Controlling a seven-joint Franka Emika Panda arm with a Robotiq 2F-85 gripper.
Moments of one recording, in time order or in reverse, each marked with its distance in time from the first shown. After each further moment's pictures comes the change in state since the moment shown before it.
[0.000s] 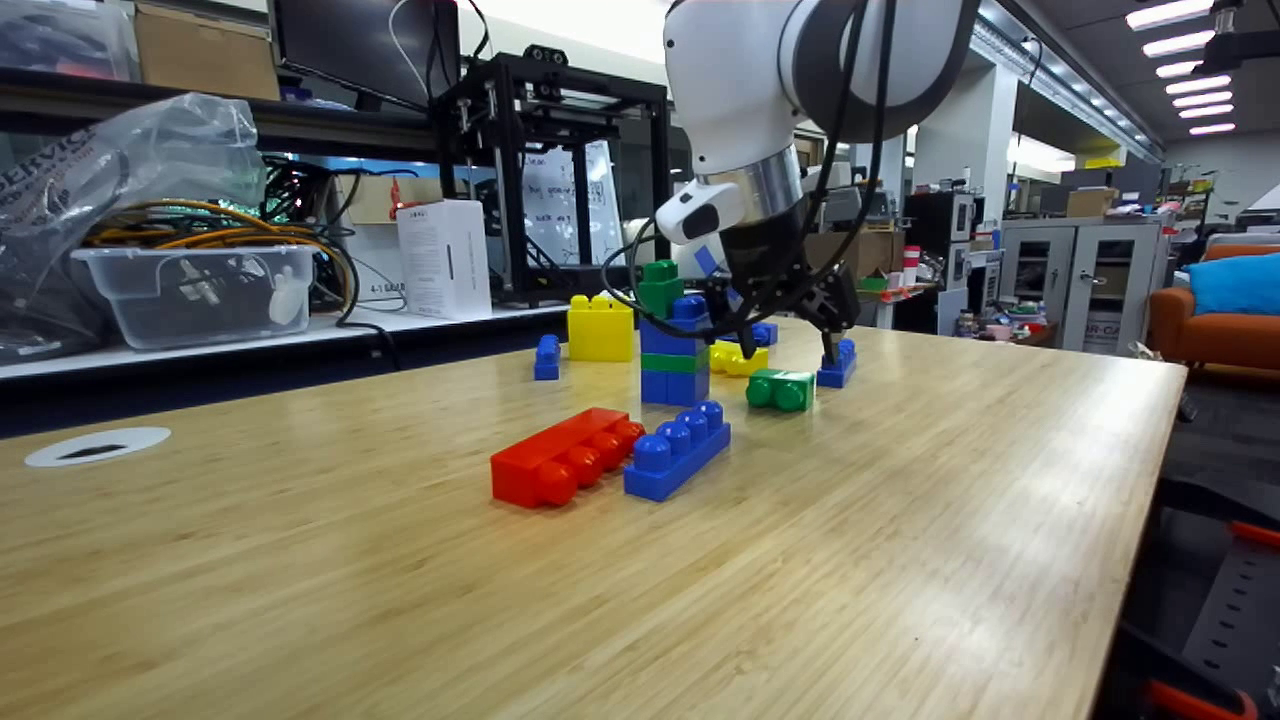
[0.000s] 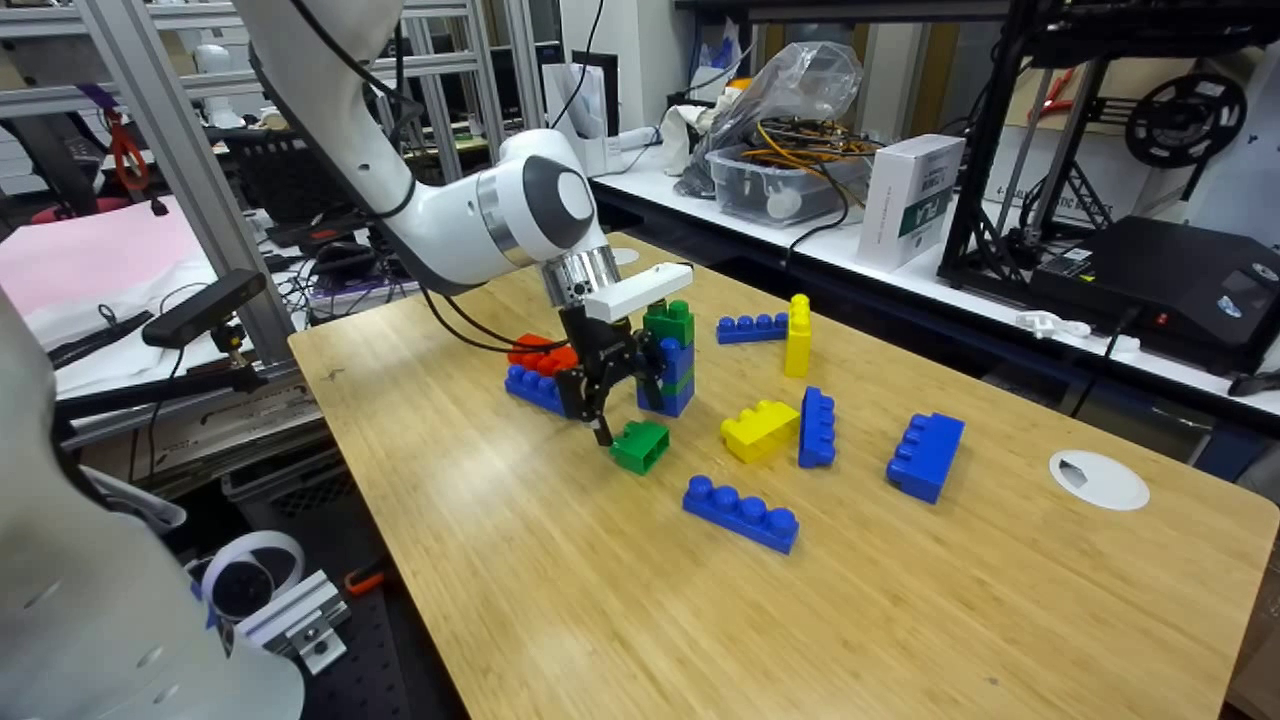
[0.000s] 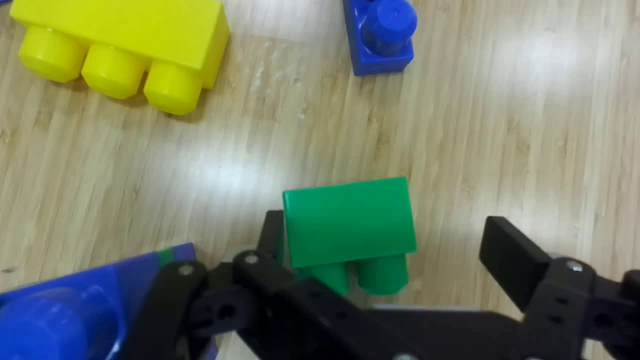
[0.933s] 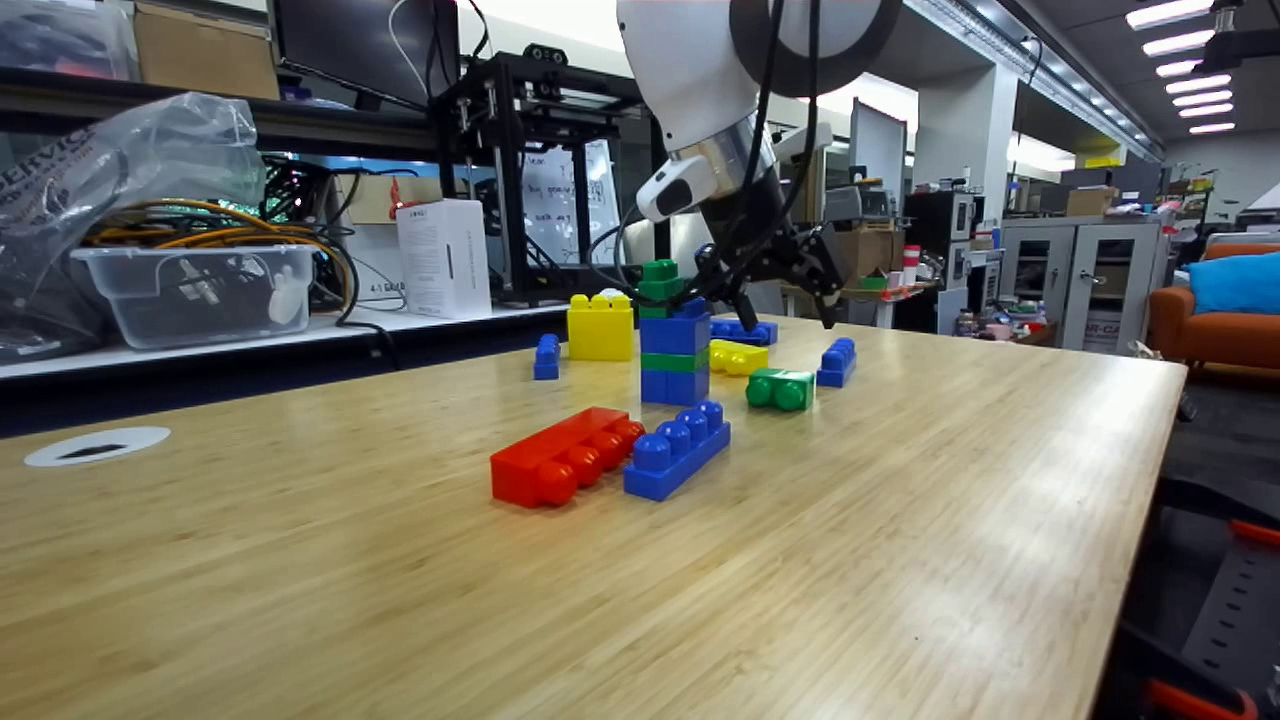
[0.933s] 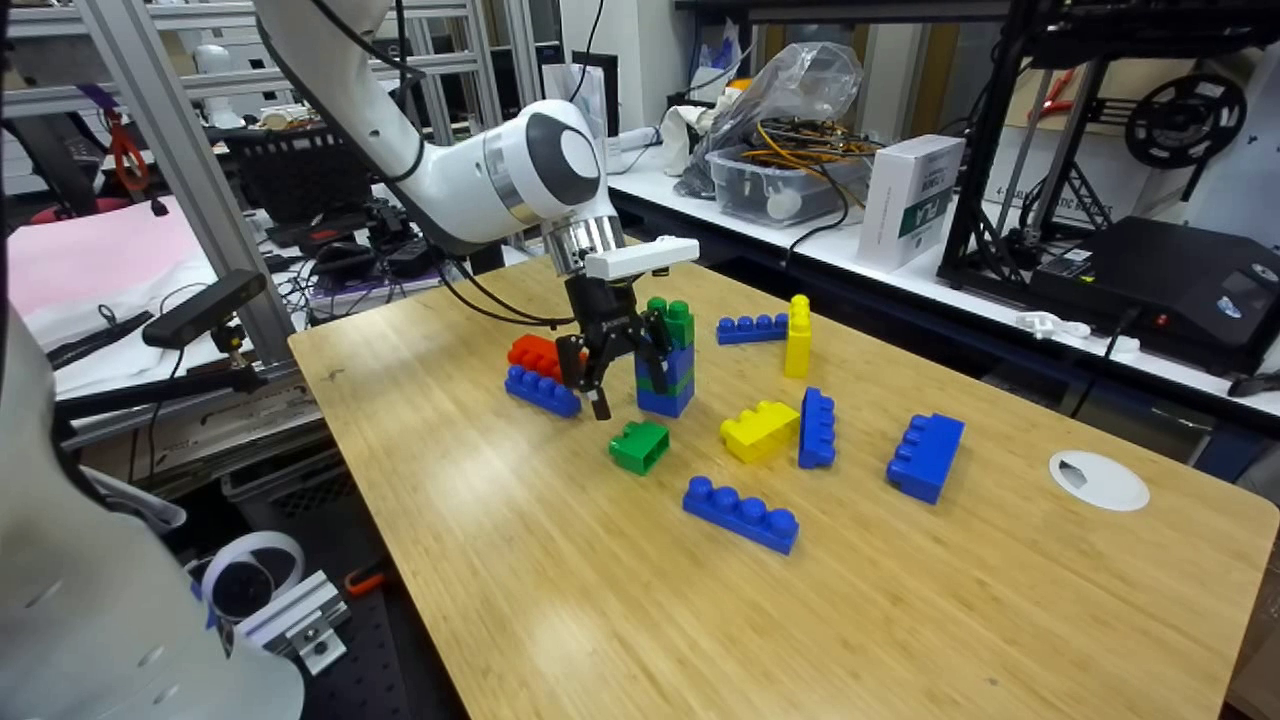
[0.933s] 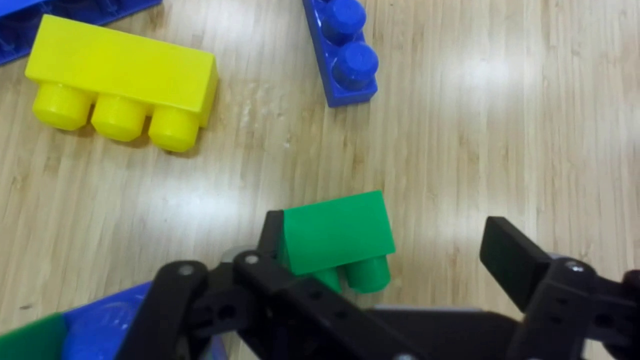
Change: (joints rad) arm 0.009 0.000 0.042 0.108 0.084 -0.230 -0.013
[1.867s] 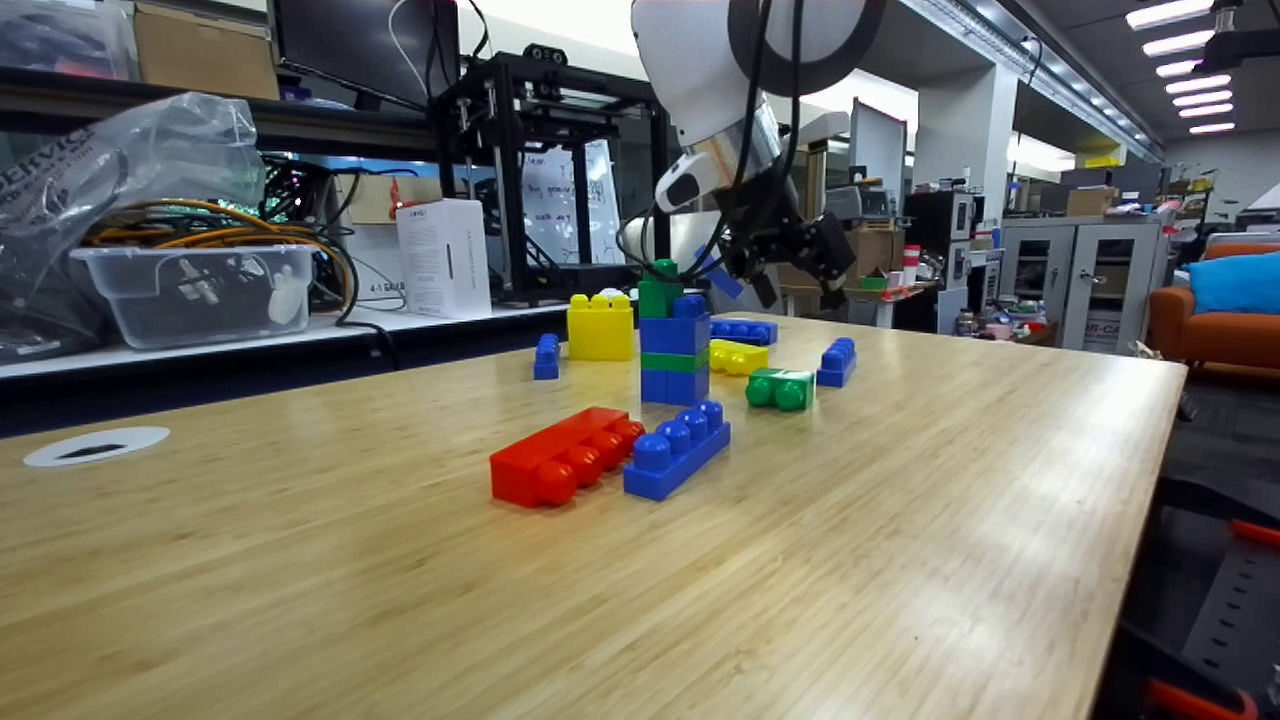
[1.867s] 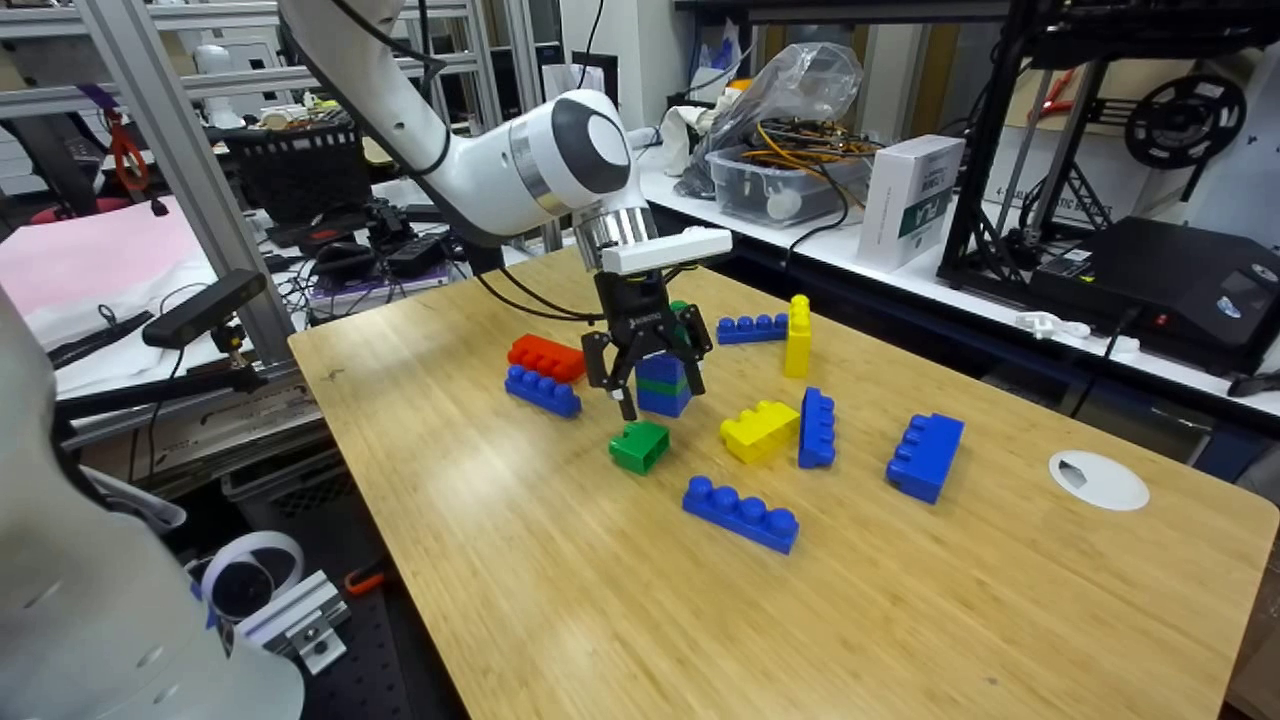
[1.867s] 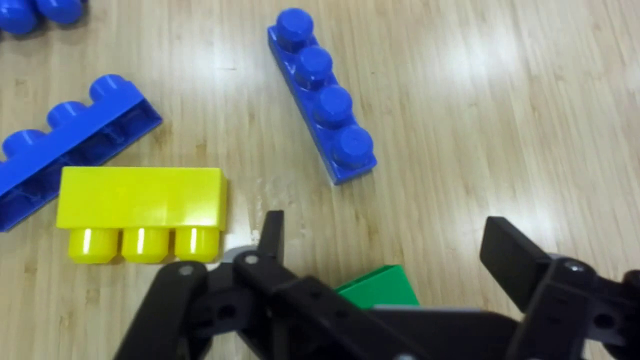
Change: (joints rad) arm -0.008 0.004 -0.062 0.047 -0.031 -0.052 0.127
